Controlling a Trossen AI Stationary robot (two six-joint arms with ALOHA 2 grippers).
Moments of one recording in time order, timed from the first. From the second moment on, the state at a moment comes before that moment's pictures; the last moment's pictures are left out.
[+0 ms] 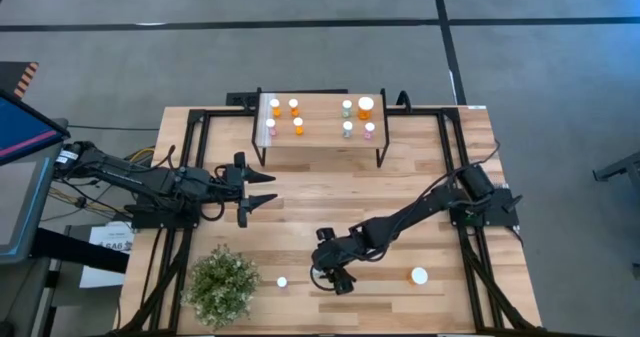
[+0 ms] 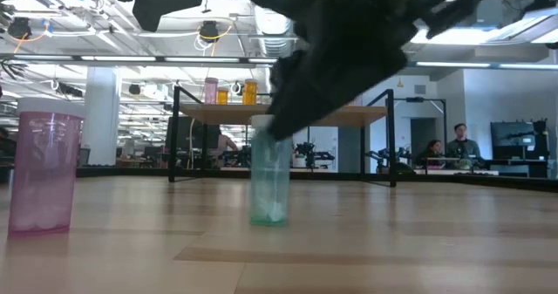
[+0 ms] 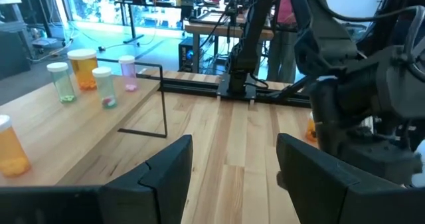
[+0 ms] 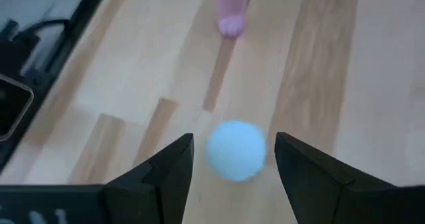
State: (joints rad) left arm -0.23 0.81 0.52 0.15 -0.36 -0.13; right arm 0.38 2.00 1.30 -0.12 -0.05 0.12
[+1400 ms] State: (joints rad) left arm -0.23 0.81 0.52 0.15 -0.36 -0.13; right arm 0.24 1.87 1.42 -0.33 -0.06 -0.02
